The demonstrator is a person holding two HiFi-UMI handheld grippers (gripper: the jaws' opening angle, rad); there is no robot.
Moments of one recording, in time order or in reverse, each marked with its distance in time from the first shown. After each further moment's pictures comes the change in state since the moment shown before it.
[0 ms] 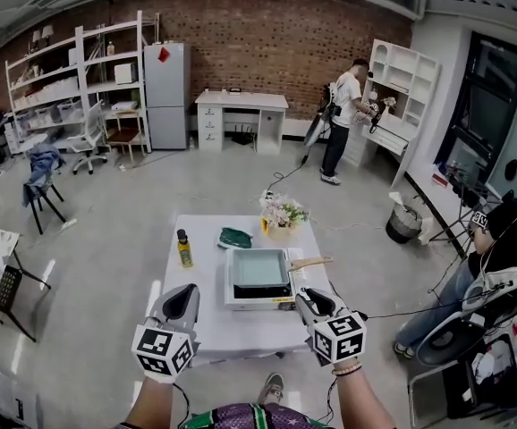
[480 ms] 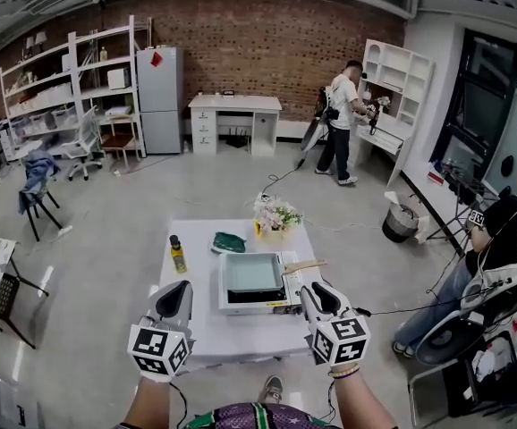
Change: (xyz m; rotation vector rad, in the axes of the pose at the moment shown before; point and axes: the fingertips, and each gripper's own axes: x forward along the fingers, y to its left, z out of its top) left arm 0.015 0.001 0.016 0.057 -0.026 0.025; right arm -0.019 -0.027 0.035 0.034 -0.135 -0.122
